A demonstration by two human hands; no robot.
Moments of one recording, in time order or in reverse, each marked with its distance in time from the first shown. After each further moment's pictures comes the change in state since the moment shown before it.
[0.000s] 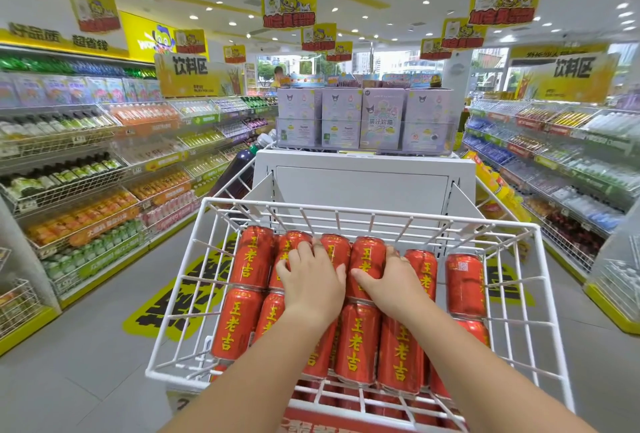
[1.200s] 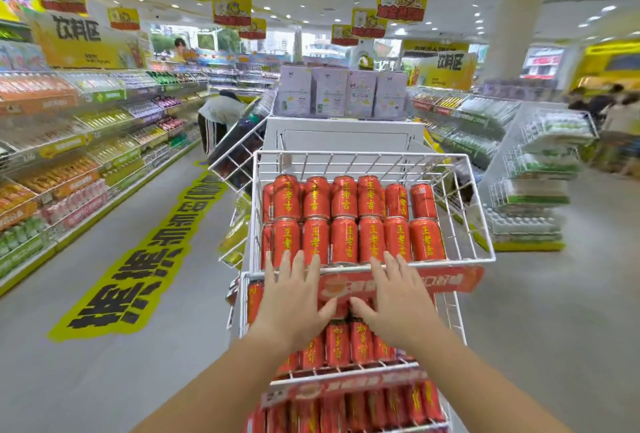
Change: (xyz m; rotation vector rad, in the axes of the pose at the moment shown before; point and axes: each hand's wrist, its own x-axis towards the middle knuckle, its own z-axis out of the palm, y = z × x) left_hand -0.171 -0.202 -0.075 0.057 -0.267 0.561; right_hand -0.269 -0.072 0.085 -0.628 0.096 -0.020
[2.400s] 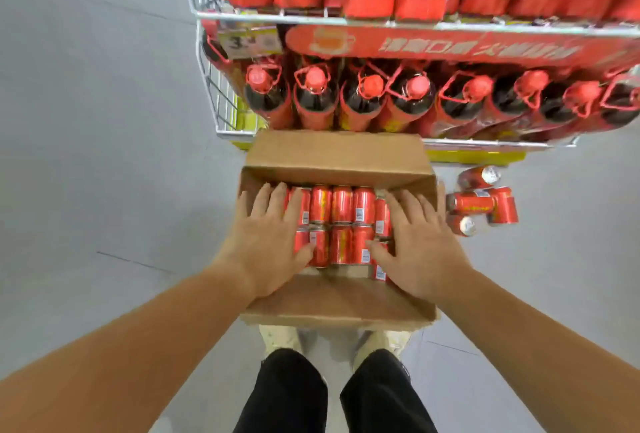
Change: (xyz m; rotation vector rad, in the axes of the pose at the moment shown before) left_hand -0.342 0.049 0.599 -0.029 -0.841 -0.054; right_hand -0.312 0.040 0.619 0.032 -0.904 -0.071
